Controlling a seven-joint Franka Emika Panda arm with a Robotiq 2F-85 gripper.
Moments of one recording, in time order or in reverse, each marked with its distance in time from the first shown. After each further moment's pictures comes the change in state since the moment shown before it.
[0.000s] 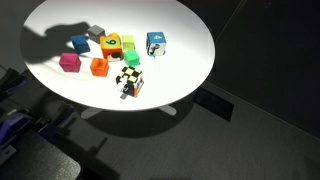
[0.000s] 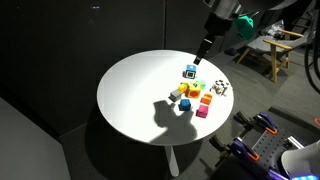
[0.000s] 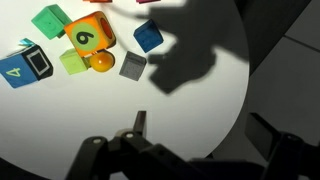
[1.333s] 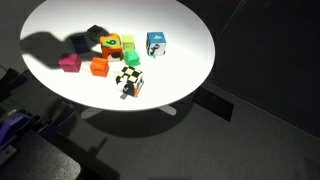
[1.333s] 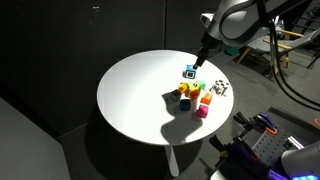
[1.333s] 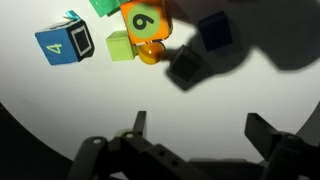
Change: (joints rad) arm -0.077 0.236 -0.040 -0.016 -0.056 0.363 -0.238
